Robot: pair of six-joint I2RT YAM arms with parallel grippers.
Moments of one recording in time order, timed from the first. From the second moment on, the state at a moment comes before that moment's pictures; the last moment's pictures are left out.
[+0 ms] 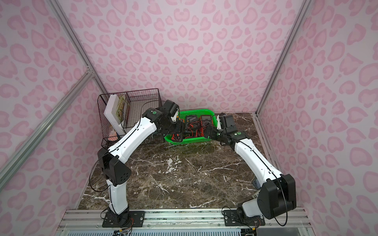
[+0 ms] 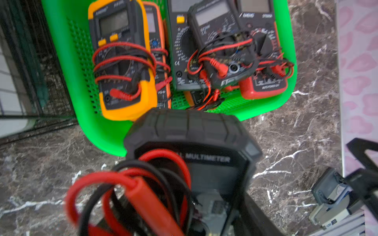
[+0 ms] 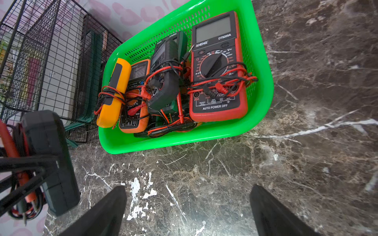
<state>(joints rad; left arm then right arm) -0.57 2.00 2.12 -1.13 0.03 -0.53 0.36 1.43 1.23 -0.54 -0.16 0.49</state>
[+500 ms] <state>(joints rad) -0.51 2.27 2.45 -1.04 0.09 -0.53 0.32 1.43 1.21 -0.54 -0.17 0.46</state>
